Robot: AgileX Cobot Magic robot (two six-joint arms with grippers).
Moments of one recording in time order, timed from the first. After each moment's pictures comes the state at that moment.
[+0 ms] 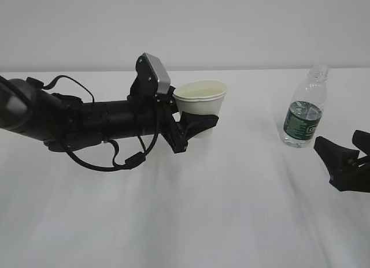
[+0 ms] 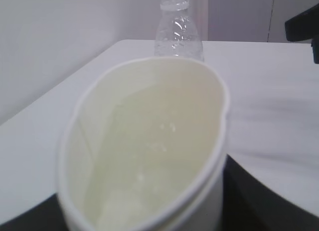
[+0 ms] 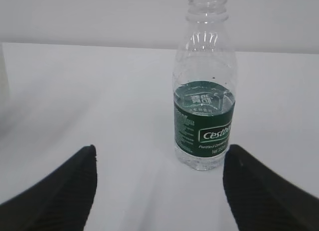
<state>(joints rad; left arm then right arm) -0.48 2.15 -1.13 0.91 -0.95 -0.41 -0.03 1.65 -0.17 -0.31 -1.15 0.06</state>
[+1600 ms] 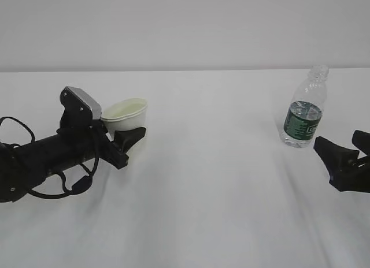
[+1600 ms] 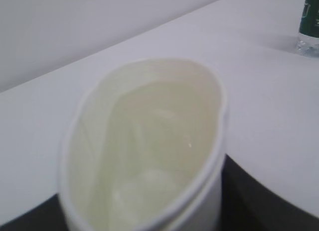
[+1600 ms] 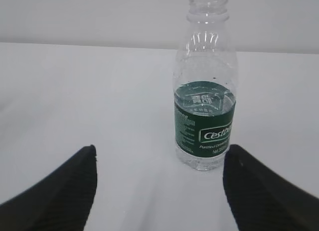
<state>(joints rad) -0.28 2.16 -0.80 0.54 -1.11 -0.07 -0.03 1.65 -0.17 -0.31 -1.15 0.06</state>
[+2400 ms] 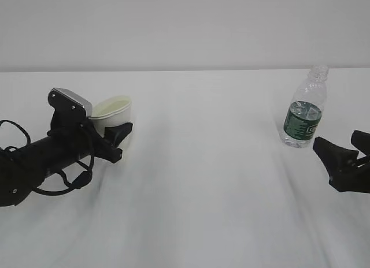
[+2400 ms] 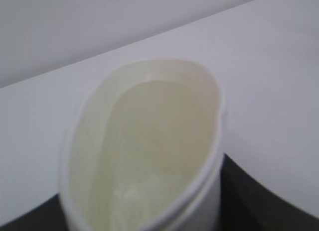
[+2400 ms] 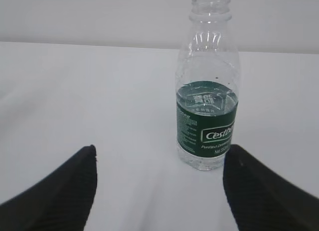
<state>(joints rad) -0.28 2.17 -0.77 0.35 -1.12 -0.02 -0.03 1.65 -0.17 -0.32 -1.15 0.06</state>
